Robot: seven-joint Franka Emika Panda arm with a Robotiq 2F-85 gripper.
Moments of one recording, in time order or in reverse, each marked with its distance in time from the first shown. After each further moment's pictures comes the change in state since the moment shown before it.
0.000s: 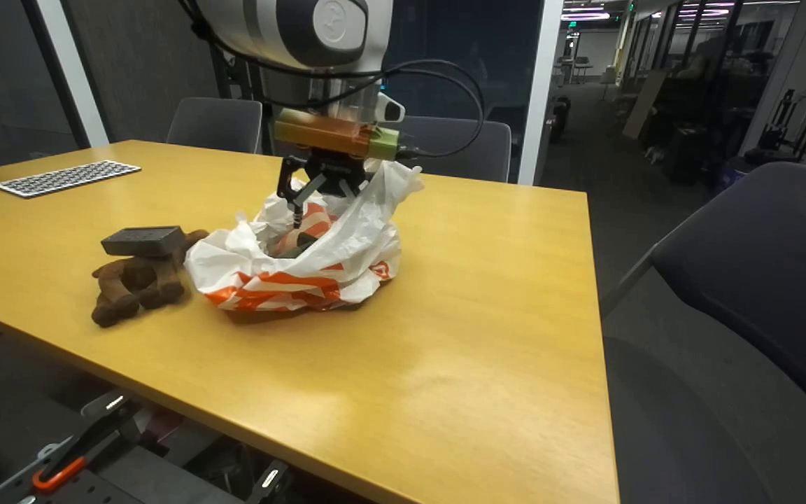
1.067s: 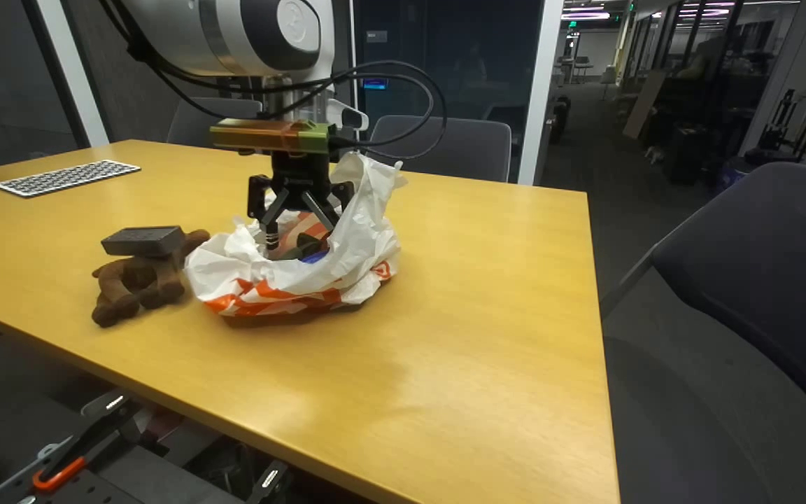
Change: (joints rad) arm 0.048 -0.035 0.055 -0.070 -0.238 -0.050 0.462
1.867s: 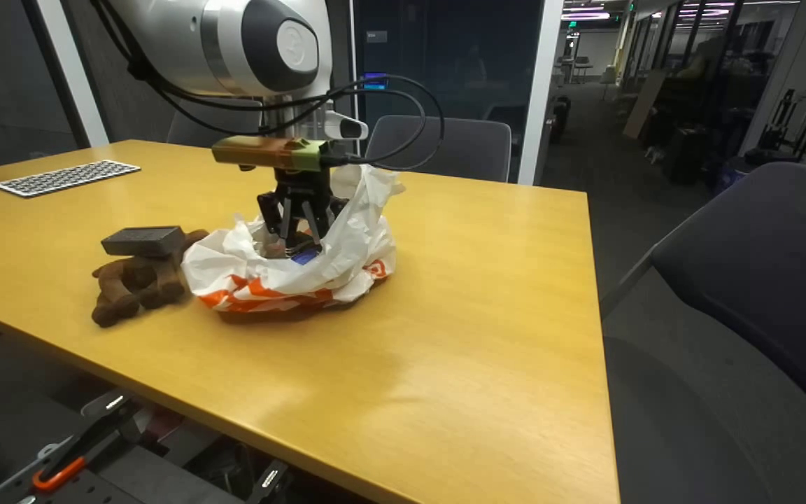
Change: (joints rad) arm 0.006 0.039 0.001 -0.013 -0.001 0.117 0.089
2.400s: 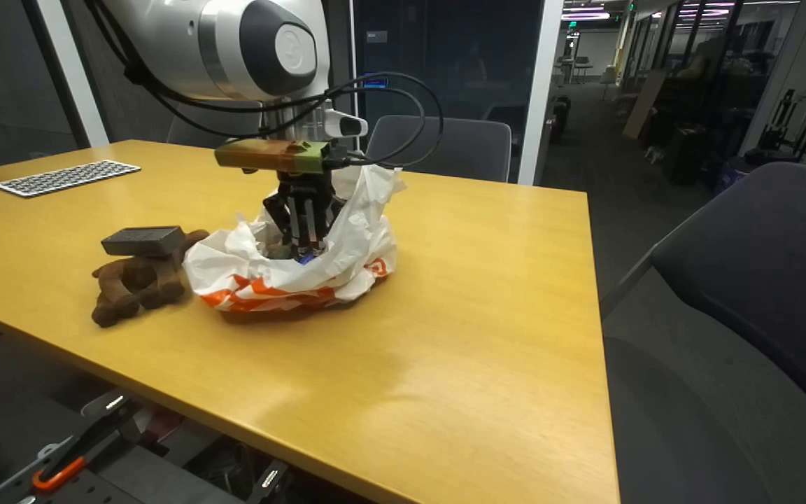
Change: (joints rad) arm 0.001 -0.001 0.000 -0.014 -0.013 0.073 0.000
